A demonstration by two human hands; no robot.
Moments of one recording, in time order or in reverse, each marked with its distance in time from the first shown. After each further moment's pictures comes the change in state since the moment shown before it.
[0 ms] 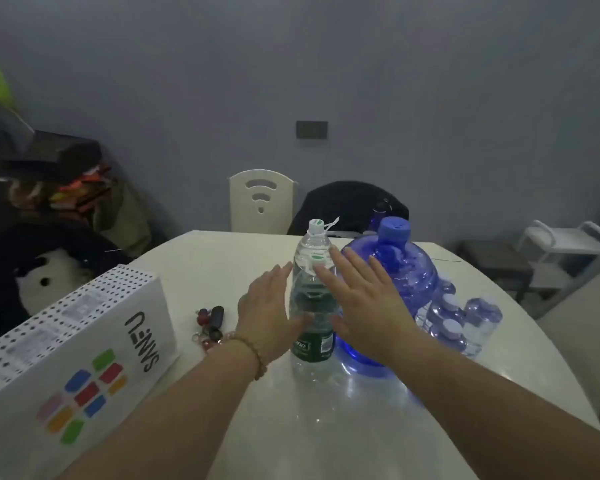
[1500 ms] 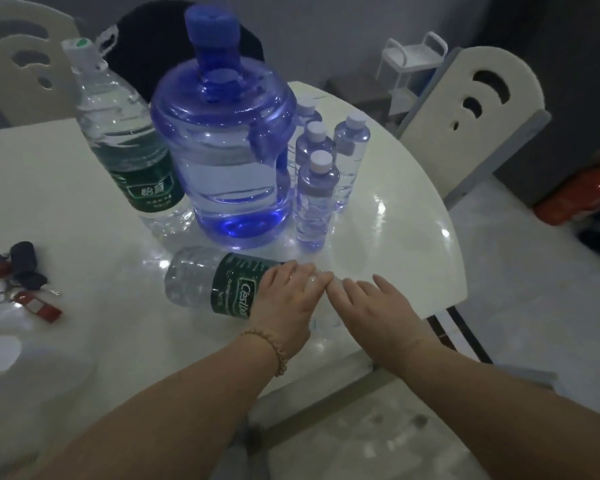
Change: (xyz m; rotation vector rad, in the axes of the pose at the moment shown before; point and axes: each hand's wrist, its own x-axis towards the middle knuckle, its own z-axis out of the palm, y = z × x) left_hand -0.105 0.043 0.218 0.233 -0.347 0.778; right_hand -0.228 0.027 0.103 -0.165 -0.475 0.361
